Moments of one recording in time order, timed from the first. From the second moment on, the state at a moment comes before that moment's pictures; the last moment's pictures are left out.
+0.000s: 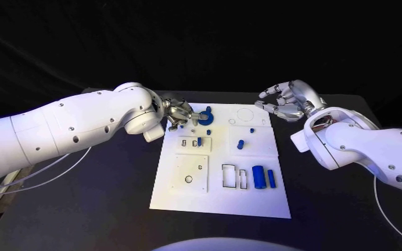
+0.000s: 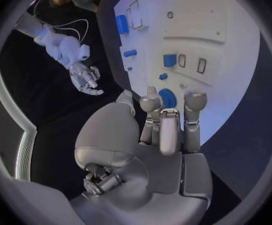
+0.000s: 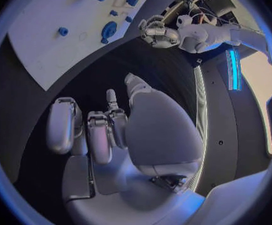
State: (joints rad) left arm 1.29 -0.75 -0.04 1.46 -0.80 0.01 -0.45; left_hand 1.16 0.03 -0.13 0.30 0.19 0.91 0.05 0.52 0.76 1.39 -0.03 0.96 0.97 1.47 -0.09 1.51 1.31 0.15 1.21 0.03 1.19 0.88; right arm 1.28 -0.94 -0.15 1.70 -0.87 -0.70 -0.11; right_hand 1.38 -0.16 0.16 0.29 0.25 0.89 0.13 0.26 0.37 1.43 0.05 1.44 1.31 1.46 -0.01 1.57 1.31 0.07 1.42 0.09 1.25 1.31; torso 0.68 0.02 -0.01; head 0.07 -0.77
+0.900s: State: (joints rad) left arm 1.31 -0.67 -0.07 1.43 -0.92 0.22 -0.65; left_hand 1.29 0.20 -0.33 0.29 0.26 0.75 0.09 0.51 0.82 1.13 0.01 0.80 0.78 1.47 -0.06 1.44 1.31 0.08 1.39 0.06 1.36 1.21; right arm 1.28 -0.92 -0.15 1.66 -0.87 -0.67 -0.19; right_hand 1.38 -0.17 0.16 0.29 0.26 0.89 0.13 0.27 0.37 1.43 0.05 1.44 1.31 1.46 -0.01 1.57 1.31 0.07 1.42 0.09 1.24 1.31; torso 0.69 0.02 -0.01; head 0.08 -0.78
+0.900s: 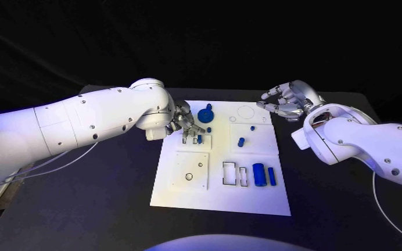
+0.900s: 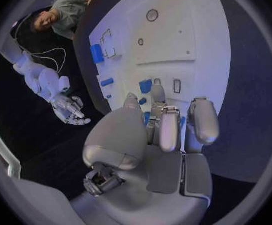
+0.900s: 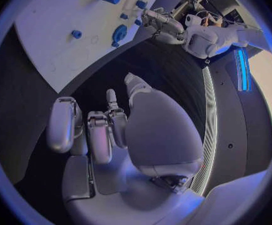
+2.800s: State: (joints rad) left arm 1.31 -0.63 -0.06 1.40 -0.85 0.27 -0.68; left_hand 1.32 0.21 -0.43 0.29 0.79 0.74 0.05 0.68 0.89 1.13 -0.02 0.92 0.79 1.47 -0.08 1.46 1.31 0.08 1.43 0.04 1.37 1.26; right arm 1.28 -0.91 -0.15 1.64 -0.87 -0.63 -0.23; right_hand 1.36 -0.19 0.16 0.29 0.32 0.89 0.13 0.28 0.39 1.43 0.05 1.44 1.31 1.46 -0.01 1.56 1.31 0.07 1.42 0.09 1.23 1.31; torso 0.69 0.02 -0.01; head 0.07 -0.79
